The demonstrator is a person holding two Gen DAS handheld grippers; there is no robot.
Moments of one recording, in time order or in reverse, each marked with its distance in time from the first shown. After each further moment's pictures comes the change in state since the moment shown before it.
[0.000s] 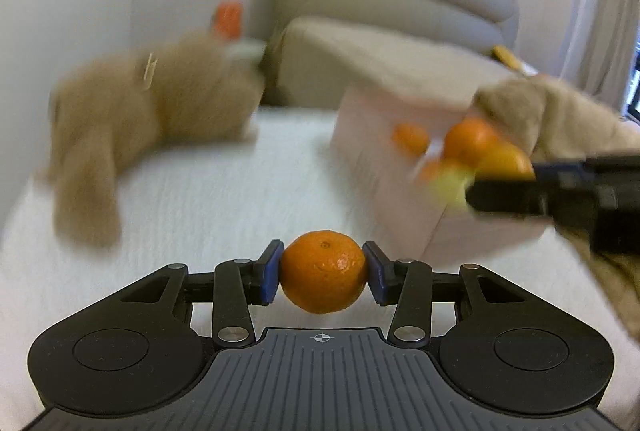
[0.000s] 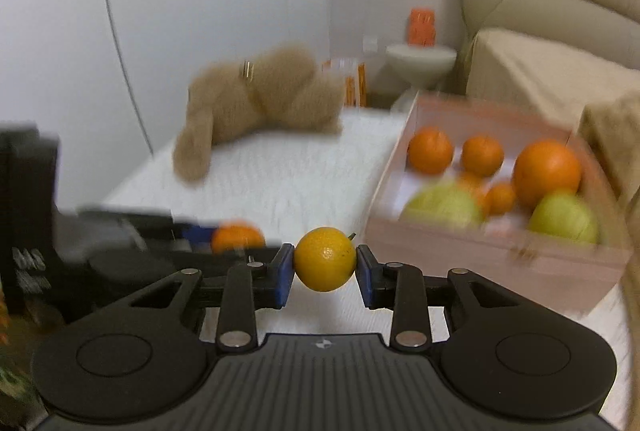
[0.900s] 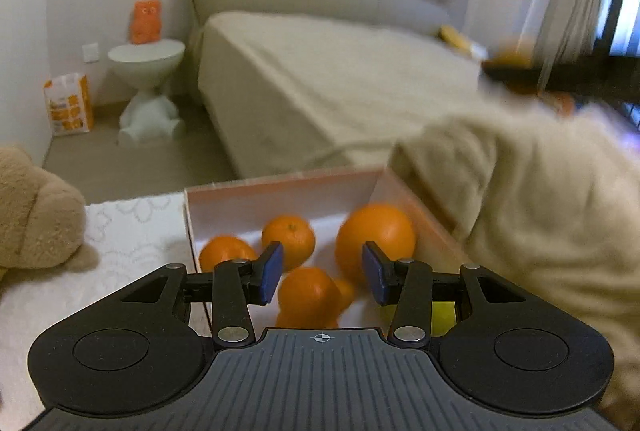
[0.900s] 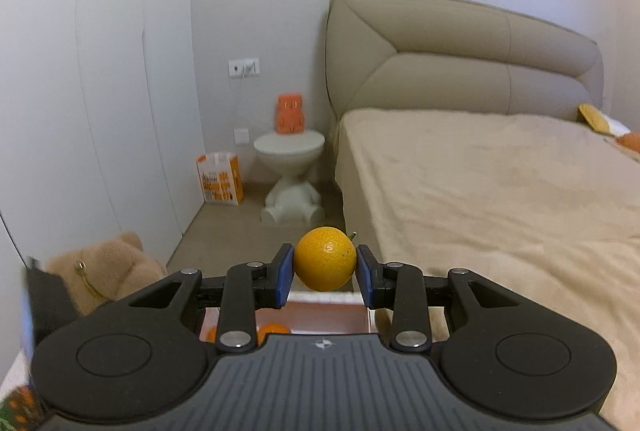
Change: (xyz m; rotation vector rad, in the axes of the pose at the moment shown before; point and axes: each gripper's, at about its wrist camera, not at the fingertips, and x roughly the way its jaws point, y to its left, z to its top) left arm 0.109 -0.073 0.104 0.006 0.086 -0.178; right arm -0.021 -0.134 0.119 0.118 -0.122 -0.309
